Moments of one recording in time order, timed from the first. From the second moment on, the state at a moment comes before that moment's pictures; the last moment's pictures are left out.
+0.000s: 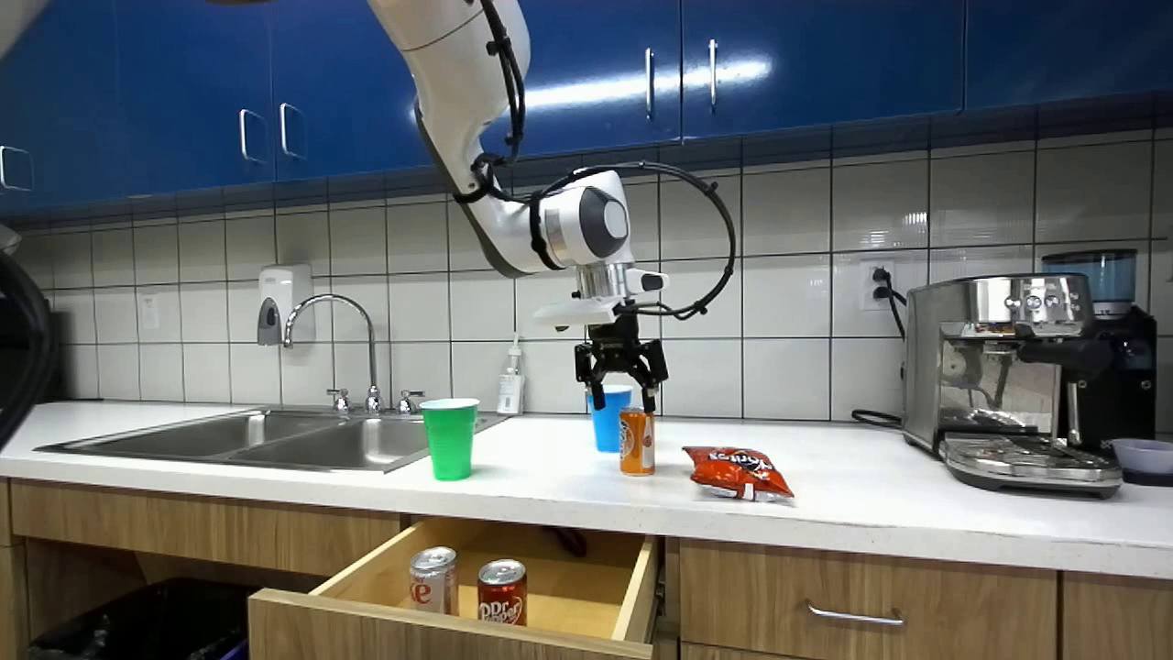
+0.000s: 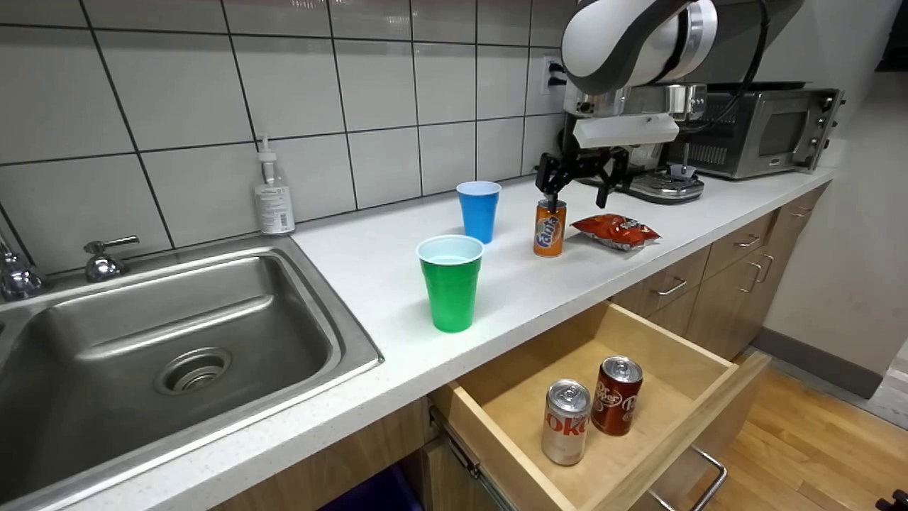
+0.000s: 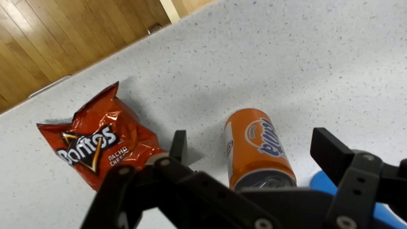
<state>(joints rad) -0.10 0.44 -0.14 -1.72 -0.04 2.31 0.23</state>
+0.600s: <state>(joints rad) -0.10 0.57 -0.14 -1.55 -0.01 2.29 0.23</state>
